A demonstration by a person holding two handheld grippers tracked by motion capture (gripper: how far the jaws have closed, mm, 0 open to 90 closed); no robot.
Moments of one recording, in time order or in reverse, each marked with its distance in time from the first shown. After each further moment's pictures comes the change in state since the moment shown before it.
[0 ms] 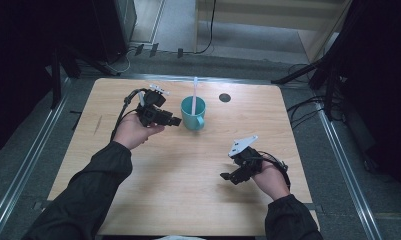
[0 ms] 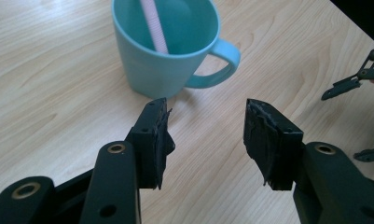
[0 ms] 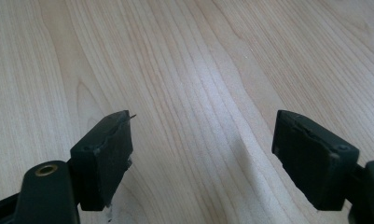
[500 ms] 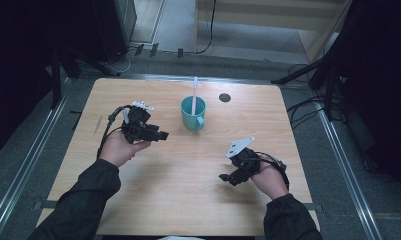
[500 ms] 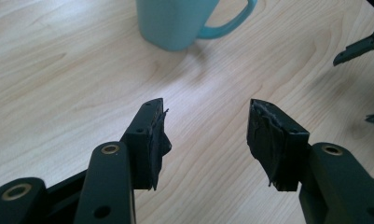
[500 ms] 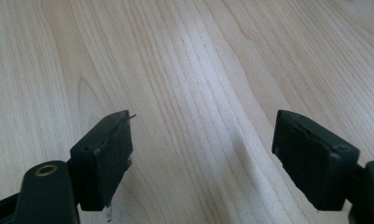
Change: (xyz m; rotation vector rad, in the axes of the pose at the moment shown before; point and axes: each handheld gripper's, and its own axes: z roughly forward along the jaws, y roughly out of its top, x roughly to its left) left arm 0.007 -0.058 -0.013 -0.007 0.018 -0.038; right arm 0.004 0.003 0.004 0.019 -0.007 -0.035
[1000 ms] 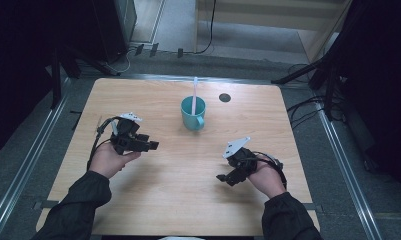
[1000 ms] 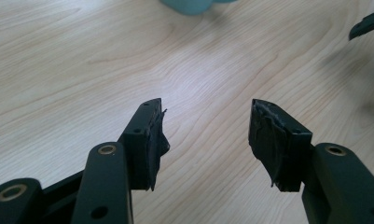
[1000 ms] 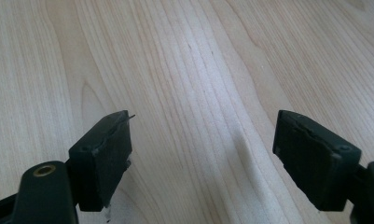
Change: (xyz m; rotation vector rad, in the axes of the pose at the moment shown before) left arm 0.011 -0.036 -0.007 0.008 0.021 -0.025; right arm 0.002 0.007 0.005 0.011 0.012 -0.025
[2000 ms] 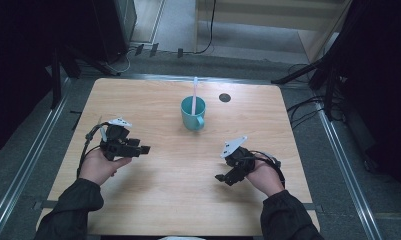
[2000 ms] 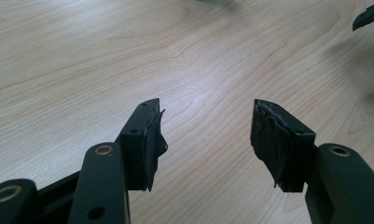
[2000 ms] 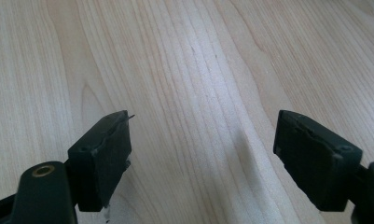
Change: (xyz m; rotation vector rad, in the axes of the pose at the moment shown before) left arm 0.008 -0.022 -0.015 -0.021 0.010 -0.030; right arm 0.000 0.005 0.004 0.016 0.010 -0.018
